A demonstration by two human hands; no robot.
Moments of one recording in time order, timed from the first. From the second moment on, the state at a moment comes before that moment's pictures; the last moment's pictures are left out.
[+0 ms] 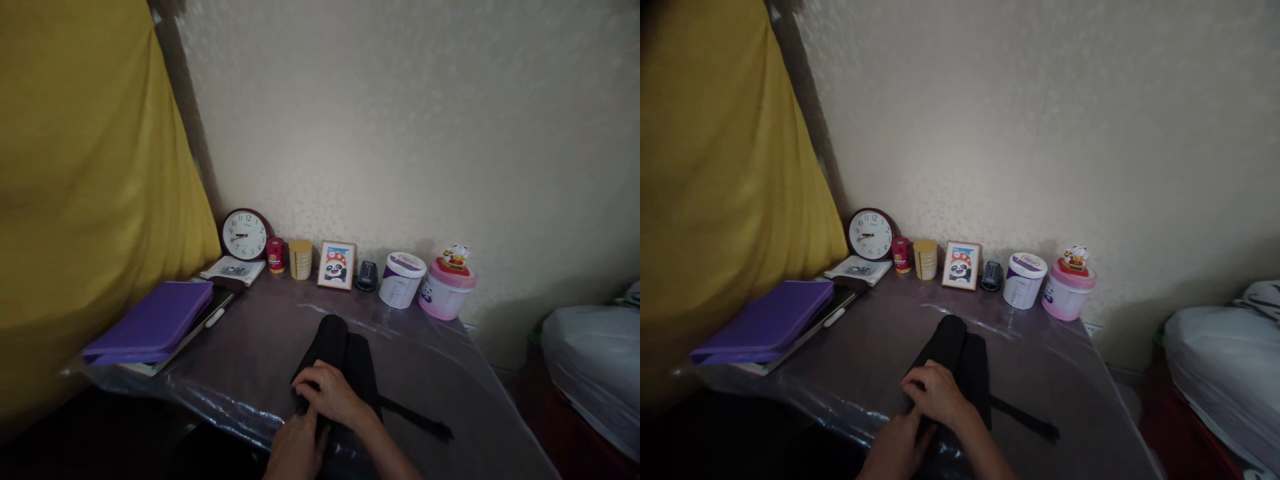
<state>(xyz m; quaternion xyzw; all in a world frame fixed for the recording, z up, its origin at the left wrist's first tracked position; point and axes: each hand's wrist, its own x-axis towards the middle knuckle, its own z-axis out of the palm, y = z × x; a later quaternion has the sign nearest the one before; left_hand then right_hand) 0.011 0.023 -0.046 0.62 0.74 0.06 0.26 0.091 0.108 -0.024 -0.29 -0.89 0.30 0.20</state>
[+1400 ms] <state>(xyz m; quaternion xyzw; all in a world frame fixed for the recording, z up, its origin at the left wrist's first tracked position) 0.012 0.023 -0.061 0.59 0.76 0.09 0.27 0.096 0.106 -0.038 -0.23 -0.93 0.21 0.19</state>
